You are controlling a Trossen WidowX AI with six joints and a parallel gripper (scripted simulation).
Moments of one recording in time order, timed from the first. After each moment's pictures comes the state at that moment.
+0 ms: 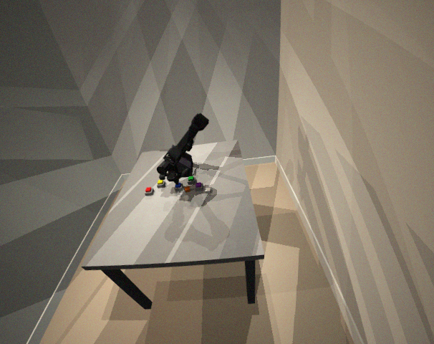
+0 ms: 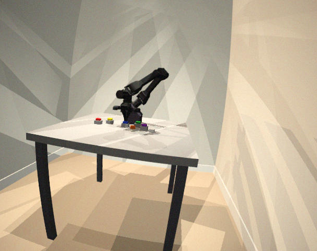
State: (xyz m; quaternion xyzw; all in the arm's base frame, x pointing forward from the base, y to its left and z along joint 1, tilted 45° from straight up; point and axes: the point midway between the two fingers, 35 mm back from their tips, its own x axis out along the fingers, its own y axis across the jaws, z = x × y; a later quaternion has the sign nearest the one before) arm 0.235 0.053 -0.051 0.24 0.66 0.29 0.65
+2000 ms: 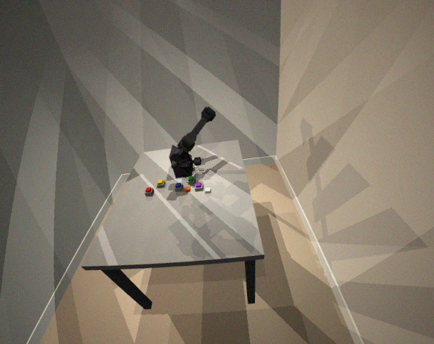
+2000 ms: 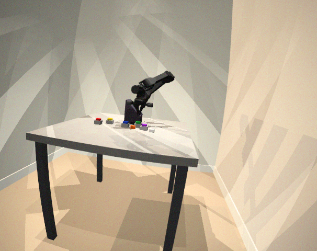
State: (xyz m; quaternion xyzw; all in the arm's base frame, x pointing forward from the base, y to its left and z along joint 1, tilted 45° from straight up) arm 0.181 0.079 0.034 0.24 0.66 0.29 0.65
